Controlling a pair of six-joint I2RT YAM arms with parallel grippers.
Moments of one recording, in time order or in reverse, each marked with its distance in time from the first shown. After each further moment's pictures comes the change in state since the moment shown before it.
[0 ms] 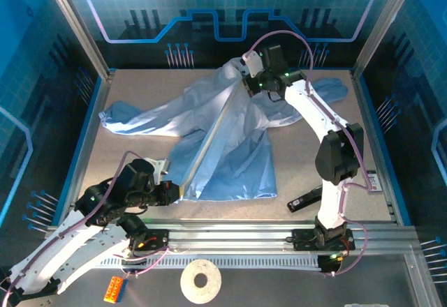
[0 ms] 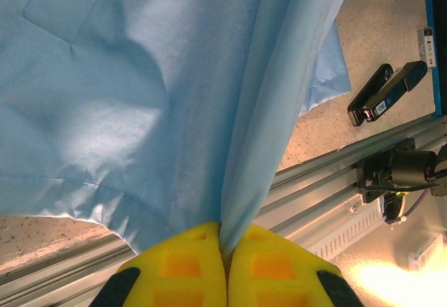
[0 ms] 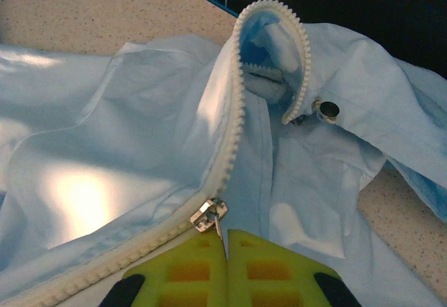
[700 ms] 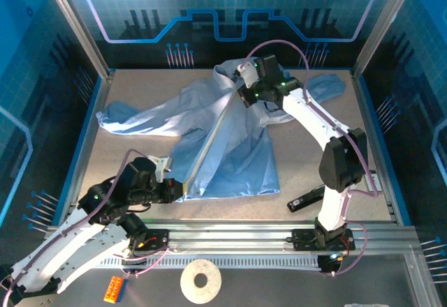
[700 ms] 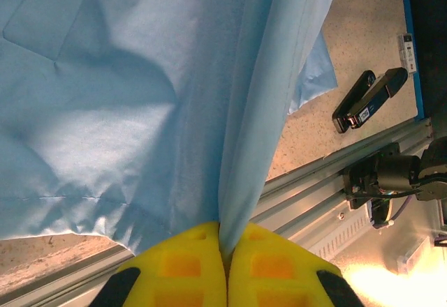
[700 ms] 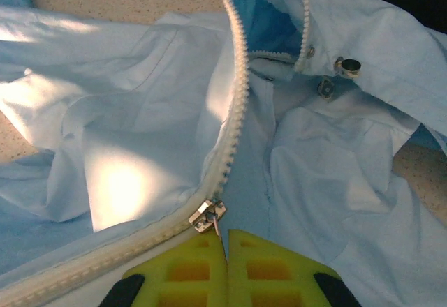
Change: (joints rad) left arm 0.000 0.012 -0.018 0.076 0.018 0.000; right arm 0.057 -0.085 -0.144 0.032 -0.003 0.013
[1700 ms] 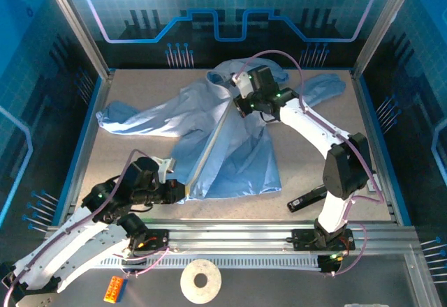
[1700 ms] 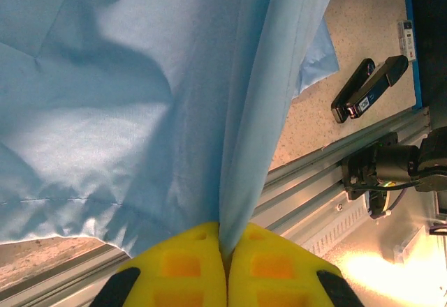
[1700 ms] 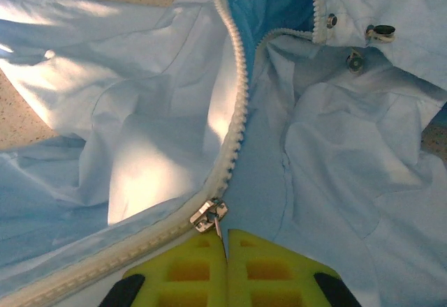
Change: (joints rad) left arm 0.000 0.021 -0.030 0.032 0.042 0.003; right arm 0.067 -0.077 -0.153 0.072 0.048 0.045
